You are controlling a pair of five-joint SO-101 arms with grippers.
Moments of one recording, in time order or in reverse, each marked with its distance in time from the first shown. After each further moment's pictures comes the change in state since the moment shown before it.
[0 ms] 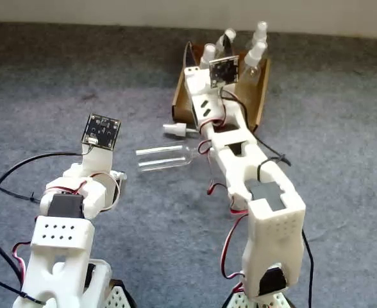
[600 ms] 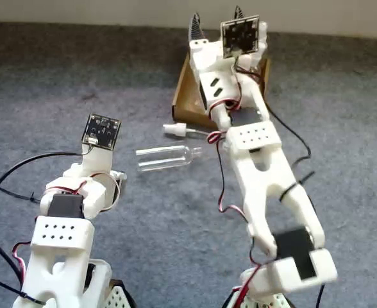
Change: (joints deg) left arm 0.0 0.0 0.0 0.0 0.0; right arm 0.0 -30.2 0.1 32.7 -0.4
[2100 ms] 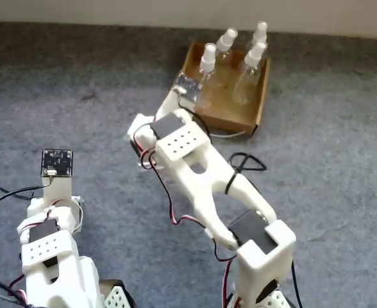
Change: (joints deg) left arm -27.3 -0.5 21.5 -19.3 -12.1; right arm -21.9 19.4 -21.1 68.1 -64.8
